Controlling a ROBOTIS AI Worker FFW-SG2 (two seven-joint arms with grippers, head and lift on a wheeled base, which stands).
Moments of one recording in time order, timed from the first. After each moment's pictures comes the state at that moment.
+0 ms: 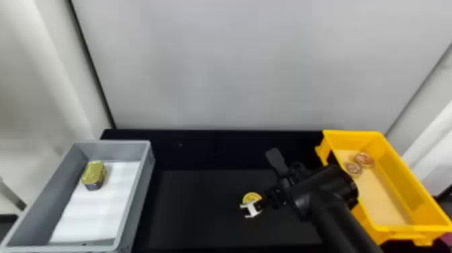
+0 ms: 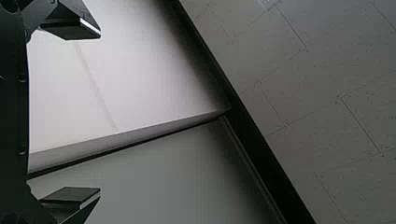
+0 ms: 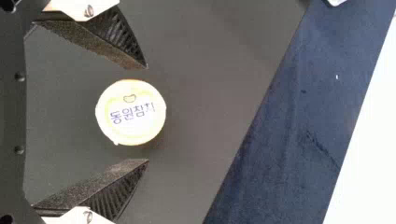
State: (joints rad) left arm -0.23 0.19 0.27 -2.31 -0.21 -0.02 0.13; right arm -0.39 -0.10 0.24 -1.05 0.32 0.82 0.59
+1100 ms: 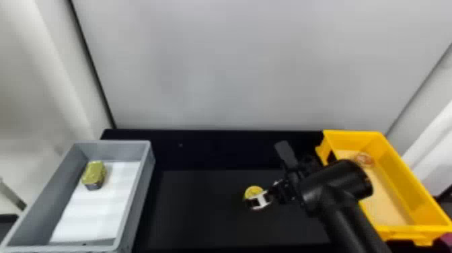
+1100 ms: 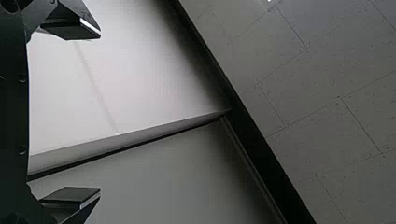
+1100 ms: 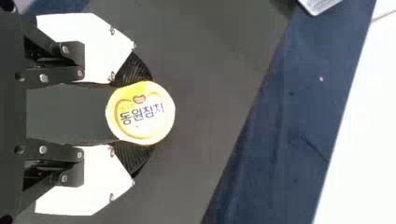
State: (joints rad) left arm -0.22 0.19 0.28 -2.31 -0.21 -0.02 0.13; right arm -0.31 -0.12 0.20 -1.34 0.38 1.03 0.72
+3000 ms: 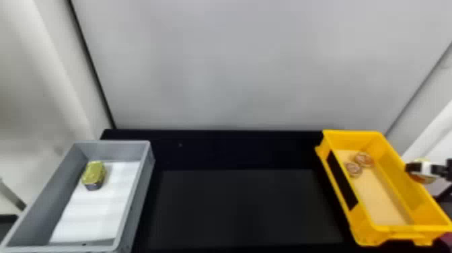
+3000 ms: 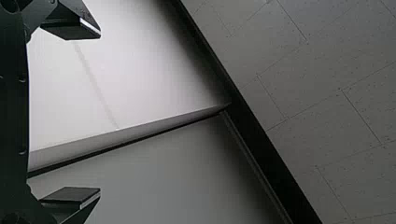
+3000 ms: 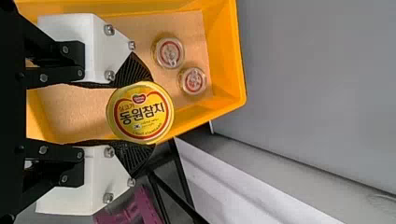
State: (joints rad) left arm -0.22 0.22 0.27 -2.31 -0.21 0.00 0.12; right arm -0.33 -0.35 -0.52 -1.54 0.47 1.19 0.57
